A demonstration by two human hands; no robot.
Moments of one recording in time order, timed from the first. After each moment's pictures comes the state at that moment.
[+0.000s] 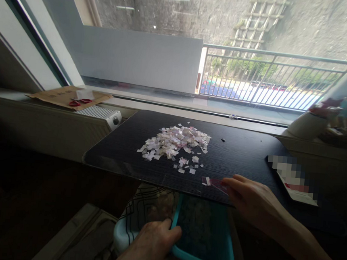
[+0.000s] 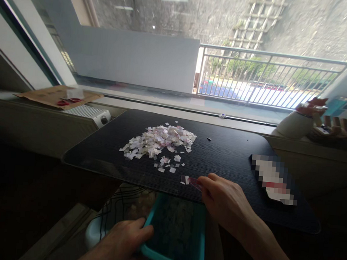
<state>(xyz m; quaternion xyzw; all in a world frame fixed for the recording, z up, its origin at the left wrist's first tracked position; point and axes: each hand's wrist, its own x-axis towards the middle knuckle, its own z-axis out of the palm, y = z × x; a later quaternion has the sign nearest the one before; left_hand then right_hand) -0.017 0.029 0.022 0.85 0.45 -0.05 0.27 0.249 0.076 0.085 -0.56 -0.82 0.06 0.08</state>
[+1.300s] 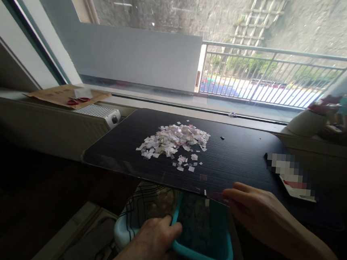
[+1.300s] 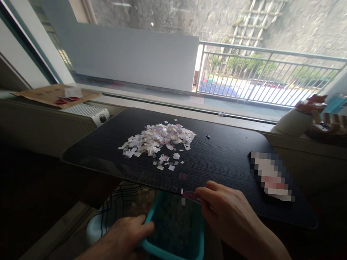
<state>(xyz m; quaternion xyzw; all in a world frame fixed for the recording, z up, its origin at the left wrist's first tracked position) -0.013 0.027 0.025 0.86 0.45 -0.03 0.25 0.248 0.054 0.096 -0.53 -0.84 0.12 0.07</state>
